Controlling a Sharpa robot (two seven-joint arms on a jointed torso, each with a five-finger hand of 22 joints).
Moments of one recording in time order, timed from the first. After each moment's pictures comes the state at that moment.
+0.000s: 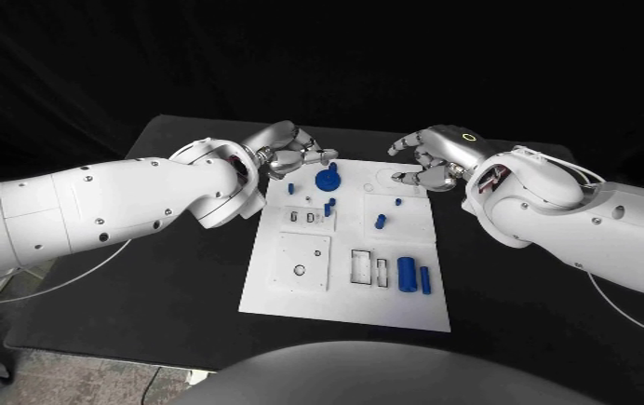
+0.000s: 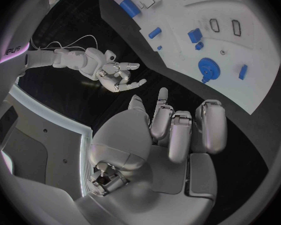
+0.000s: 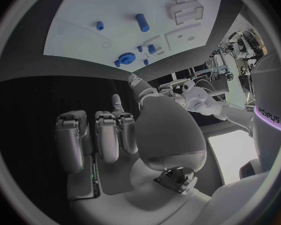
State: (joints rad) left arm 1.30 -0.81 -0.21 1.57 -0.94 -0.35 -0.04; left_hand 1.24 0.22 -0.34 0.29 0.23 0.92 0.13 0.32 0.13 1.37 0.11 1.44 1.19 1.47 0.01 1.57 1.31 0.05 1.41 0.12 1.50 1.30; right arm 1.19 -0.86 -0.11 1.61 -1.59 -0.40 -0.18; right_hand 1.28 -0.05 0.18 0.03 0.25 0.83 0.10 0.11 0.33 1.47 0.00 1.57 1.31 1.47 -0.05 1.57 1.31 0.01 1.47 0.06 1.57 1.31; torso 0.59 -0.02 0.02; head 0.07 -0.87
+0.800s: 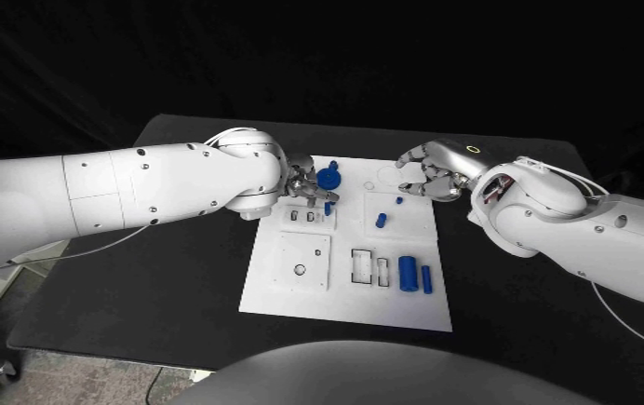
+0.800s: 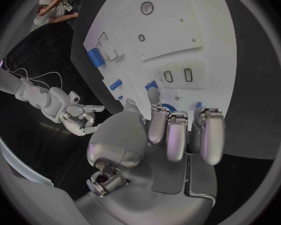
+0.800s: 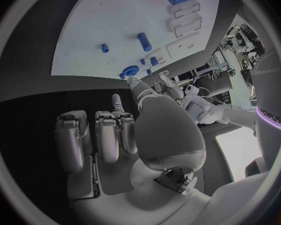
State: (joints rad) left arm 1.32 -0.69 -0.21 1.52 -1.10 0.06 -0.58; left_hand 1.16 0.24 -0.39 0.29 0.26 0.83 0.03 0.89 0.70 1.42 0.03 1.45 1.22 1.46 -0.05 1.57 1.31 0.04 1.47 0.06 1.55 1.31; right arm 1.17 -0.85 -0.11 1.58 -1.56 -0.36 -0.18; right_hand 1.27 -0.04 0.18 0.04 0.28 0.83 0.10 0.11 0.32 1.47 0.00 1.57 1.31 1.47 -0.05 1.57 1.31 0.01 1.47 0.06 1.57 1.31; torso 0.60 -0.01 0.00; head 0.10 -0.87
